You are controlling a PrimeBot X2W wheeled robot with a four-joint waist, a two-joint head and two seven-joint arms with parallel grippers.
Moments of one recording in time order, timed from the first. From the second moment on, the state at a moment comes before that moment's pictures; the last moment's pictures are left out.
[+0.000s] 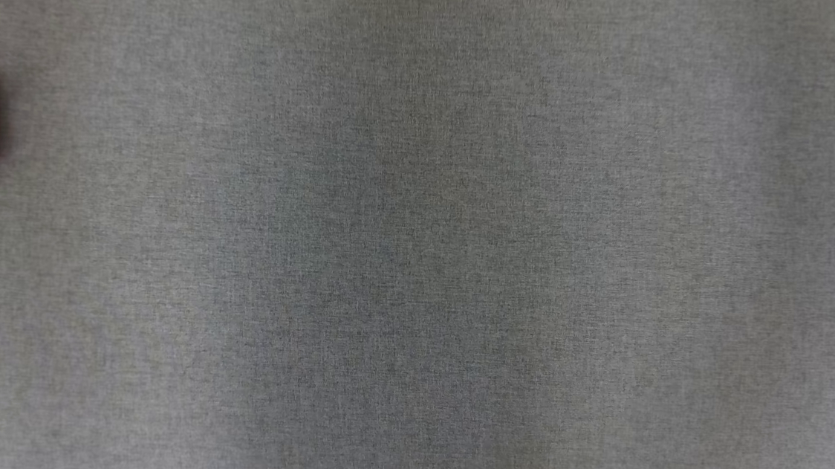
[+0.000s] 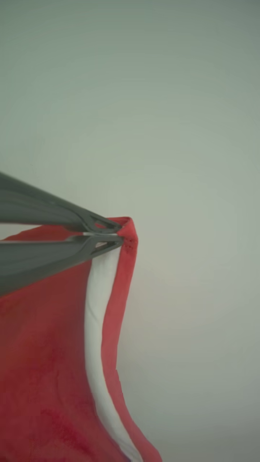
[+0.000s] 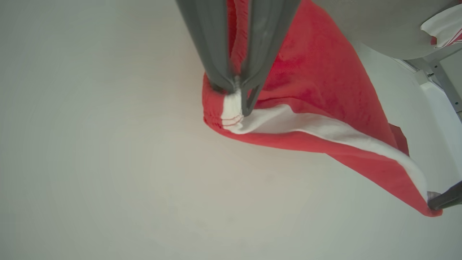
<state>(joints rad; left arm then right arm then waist) -1.92 0.42 -0.74 0.78 -0.65 -0.13 -0.12 -1.72 -0.56 0.75 0.54 0.96 0.13 0.06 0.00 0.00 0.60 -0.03</state>
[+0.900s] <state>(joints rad) -1.51 0.47 -0.78 0.67 -0.84 -0.07 -0.26 -1.46 -0.71 1.09 0.48 1.16 0.13 -0.20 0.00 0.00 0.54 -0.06</state>
